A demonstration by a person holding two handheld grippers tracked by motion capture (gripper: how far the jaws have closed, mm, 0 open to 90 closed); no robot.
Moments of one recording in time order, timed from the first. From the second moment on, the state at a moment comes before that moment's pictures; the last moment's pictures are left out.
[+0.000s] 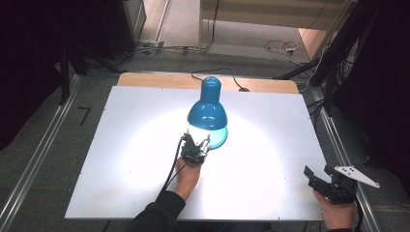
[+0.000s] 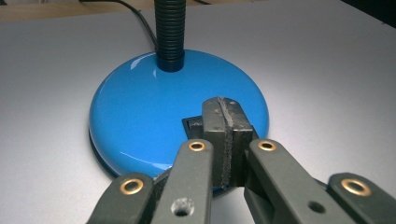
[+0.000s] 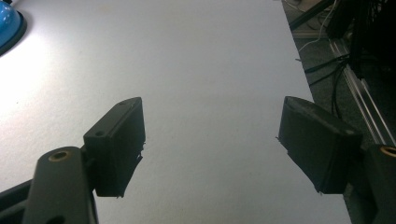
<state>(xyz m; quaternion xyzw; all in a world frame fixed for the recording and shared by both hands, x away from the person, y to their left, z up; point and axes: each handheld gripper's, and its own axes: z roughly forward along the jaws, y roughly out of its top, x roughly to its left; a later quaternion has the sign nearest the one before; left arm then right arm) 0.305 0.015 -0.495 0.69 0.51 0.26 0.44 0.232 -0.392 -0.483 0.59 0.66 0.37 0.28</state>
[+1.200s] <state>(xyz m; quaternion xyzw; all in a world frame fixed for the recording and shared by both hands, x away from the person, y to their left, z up) 0.322 0.014 -0.513 0.67 0.52 0.28 0.44 0.233 -0.390 -0.483 0.59 0.66 0.37 0.28</state>
